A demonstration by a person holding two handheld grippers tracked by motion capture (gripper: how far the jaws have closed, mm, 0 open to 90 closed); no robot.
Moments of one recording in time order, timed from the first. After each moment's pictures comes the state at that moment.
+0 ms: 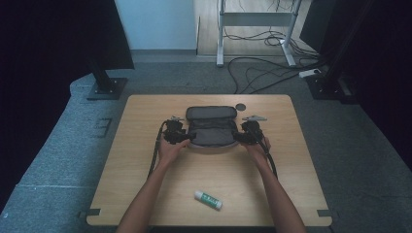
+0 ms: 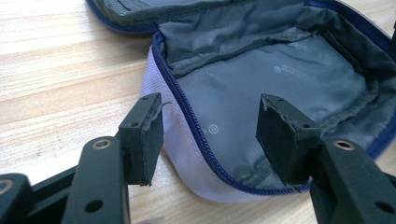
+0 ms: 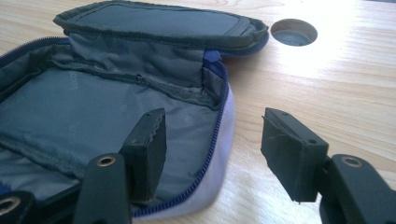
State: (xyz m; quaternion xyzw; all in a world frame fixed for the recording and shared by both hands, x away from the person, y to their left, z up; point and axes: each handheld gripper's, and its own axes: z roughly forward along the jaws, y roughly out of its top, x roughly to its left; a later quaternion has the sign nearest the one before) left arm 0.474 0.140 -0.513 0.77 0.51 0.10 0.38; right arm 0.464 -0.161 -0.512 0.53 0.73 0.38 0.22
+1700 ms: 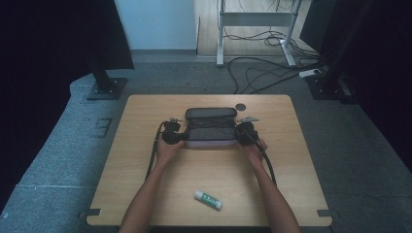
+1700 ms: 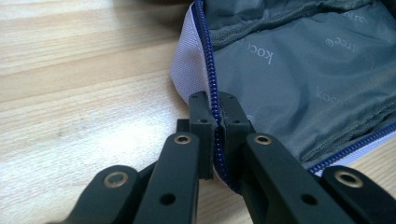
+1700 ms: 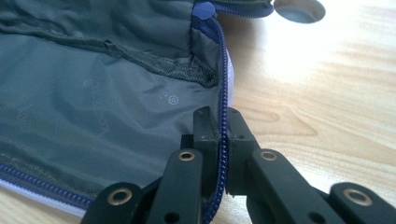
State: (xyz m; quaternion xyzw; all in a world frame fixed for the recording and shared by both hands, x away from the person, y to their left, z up) left arm 0.483 0.154 -0.526 0.77 0.52 0.08 0.35; right arm 0.473 -0.148 -0.528 0.53 0.74 0.34 0.23
